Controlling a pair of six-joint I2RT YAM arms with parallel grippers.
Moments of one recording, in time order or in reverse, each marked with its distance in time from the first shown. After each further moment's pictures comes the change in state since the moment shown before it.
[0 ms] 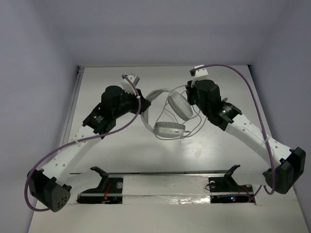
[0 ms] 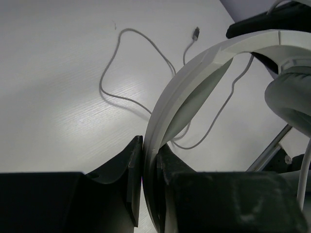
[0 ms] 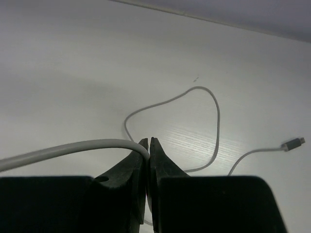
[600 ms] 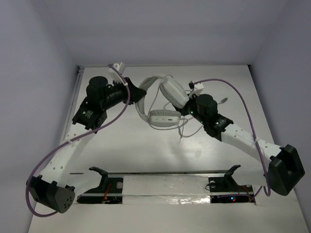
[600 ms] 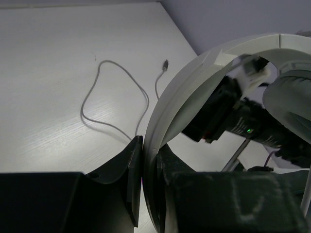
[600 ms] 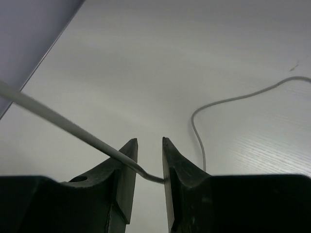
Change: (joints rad) left arm 0.155 -0.007 0.110 0.010 0.209 -0.108; right arm -0.022 -0.046 -0.344 0.422 -0.298 0.208
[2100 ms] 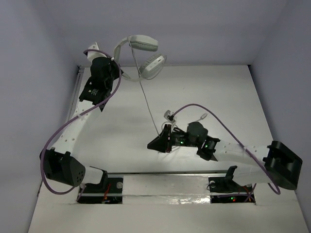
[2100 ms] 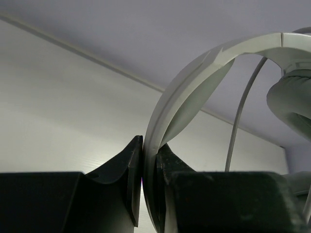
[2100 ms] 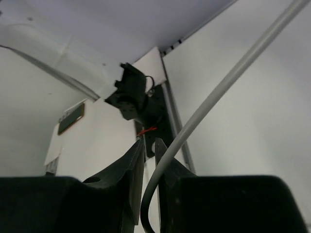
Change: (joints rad) left arm 0.107 0.275 0.245 0.055 -0.710 -0.155; right arm 0.352 0.054 -0.290 0.536 -0.533 0.301
